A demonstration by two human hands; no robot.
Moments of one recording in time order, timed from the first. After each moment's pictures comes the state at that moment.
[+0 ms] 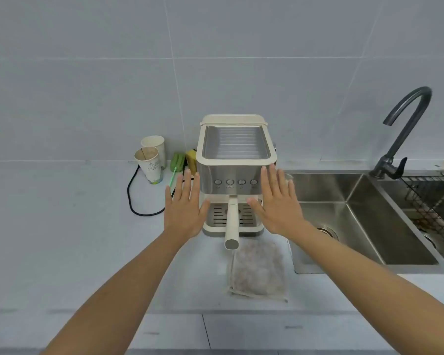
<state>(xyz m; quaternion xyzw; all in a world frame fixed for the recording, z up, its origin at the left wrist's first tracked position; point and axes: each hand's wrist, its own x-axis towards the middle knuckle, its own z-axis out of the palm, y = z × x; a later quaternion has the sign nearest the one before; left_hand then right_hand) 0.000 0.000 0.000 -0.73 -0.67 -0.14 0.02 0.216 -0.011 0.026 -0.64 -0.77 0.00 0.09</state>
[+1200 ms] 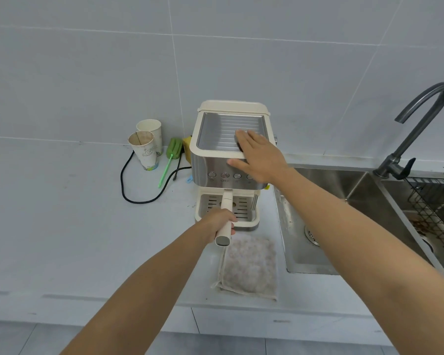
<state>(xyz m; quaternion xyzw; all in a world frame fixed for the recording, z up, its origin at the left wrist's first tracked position) 0.078 0.011 -0.020 -0.32 -0.63 -0.27 -0.65 0.208 0.077 0.076 -0.51 -0.85 -0.04 0.08</state>
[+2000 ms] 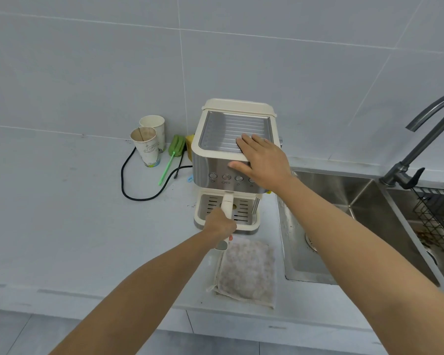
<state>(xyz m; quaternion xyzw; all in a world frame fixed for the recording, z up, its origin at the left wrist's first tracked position) 0.093 0.016 -0.035 -0.47 -0.71 -0.23 -0.47 0.209 0.082 0.068 -0.48 -0.86 -0.12 0.11</state>
